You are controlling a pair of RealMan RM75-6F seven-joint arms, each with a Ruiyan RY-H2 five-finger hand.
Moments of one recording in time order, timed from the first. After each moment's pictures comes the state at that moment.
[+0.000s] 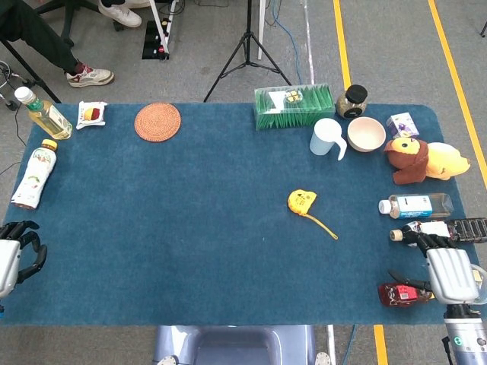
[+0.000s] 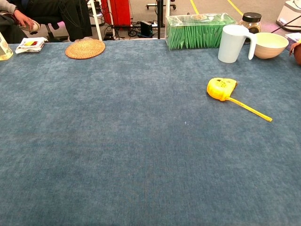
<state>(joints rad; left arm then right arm) -0.08 -1.10 -0.06 -1.67 1.52 1.54 0.17 0.10 -1.13 0.07 -1.62 -1.52 1.48 -0.10</state>
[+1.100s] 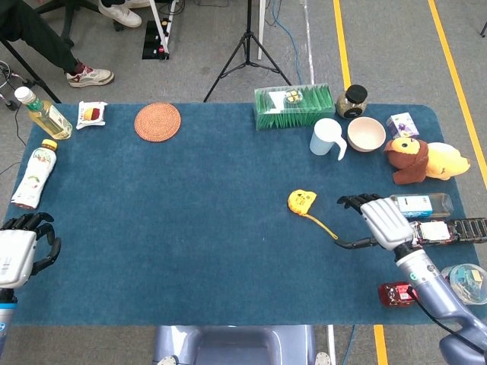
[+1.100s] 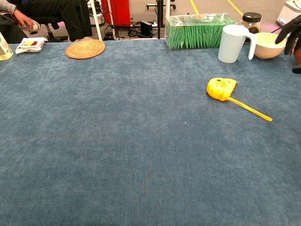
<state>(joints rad) -0.13 -1.05 -0.08 -1.82 1.48 1.47 0.29 0.48 -1.06 0.17 -1.65 -1.49 1.01 0.09</state>
